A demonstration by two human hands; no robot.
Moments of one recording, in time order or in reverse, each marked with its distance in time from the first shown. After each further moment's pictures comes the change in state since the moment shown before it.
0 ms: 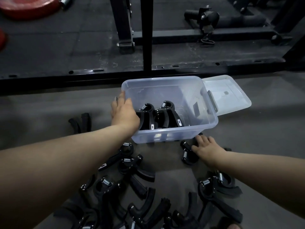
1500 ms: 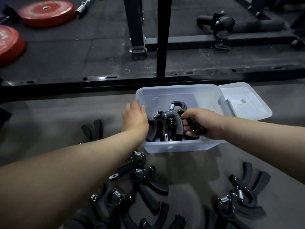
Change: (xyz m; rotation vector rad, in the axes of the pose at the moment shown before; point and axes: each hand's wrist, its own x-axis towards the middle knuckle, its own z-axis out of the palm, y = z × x) left_hand 0.020 -0.011 -0.003 -0.200 0.084 -0.060; right_hand 0.052 0.017 -0.160 2.085 -0.160 0.132
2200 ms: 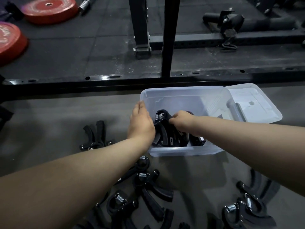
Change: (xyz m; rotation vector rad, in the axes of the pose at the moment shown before) left_hand 0.002 -0.008 0.013 -0.059 -0.053 0.042; right_hand 0.078 -0.002 0.044 -0.709 0.271 -0.068
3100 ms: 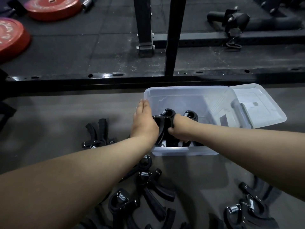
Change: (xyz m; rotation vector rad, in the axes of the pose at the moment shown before) left_hand -0.003 0.004 -0.005 0.047 -0.023 -0.031; right_hand -0.019 -0.010 0.012 -0.457 -0.051 -0.100
